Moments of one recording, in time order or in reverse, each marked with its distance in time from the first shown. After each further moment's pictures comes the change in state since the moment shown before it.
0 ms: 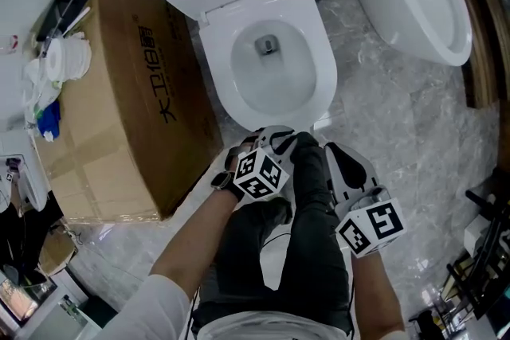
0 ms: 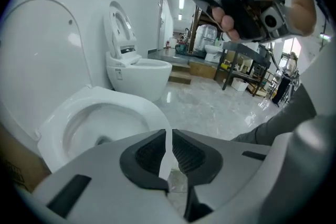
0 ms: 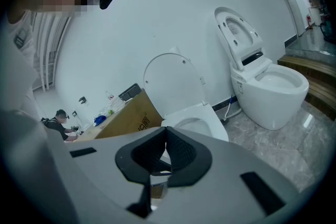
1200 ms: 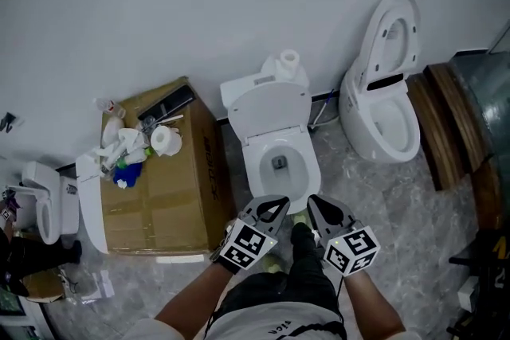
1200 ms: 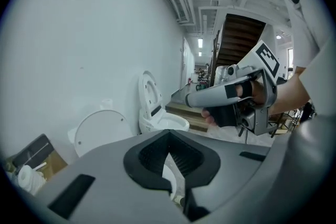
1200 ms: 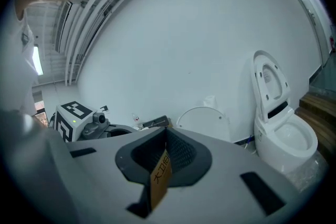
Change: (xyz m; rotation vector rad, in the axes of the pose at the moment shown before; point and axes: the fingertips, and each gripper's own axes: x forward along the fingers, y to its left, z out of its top) left arm -0.351 -0.001 0.273 -0.137 -0.360 0.257; right arm -0.115 0.175 0.220 -0.195 -0.144 0.153
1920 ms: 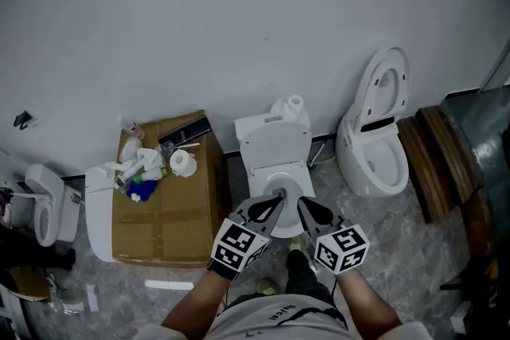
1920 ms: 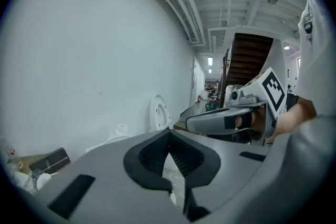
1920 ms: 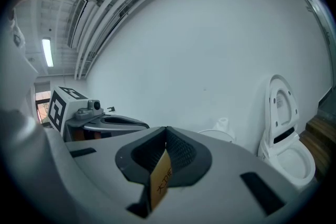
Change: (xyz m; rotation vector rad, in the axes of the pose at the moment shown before) left arm -0.102 0.009 0.128 -0.100 -0.175 0.100; right arm -0.017 0.081 0.102 -0.120 -0.037 0.051
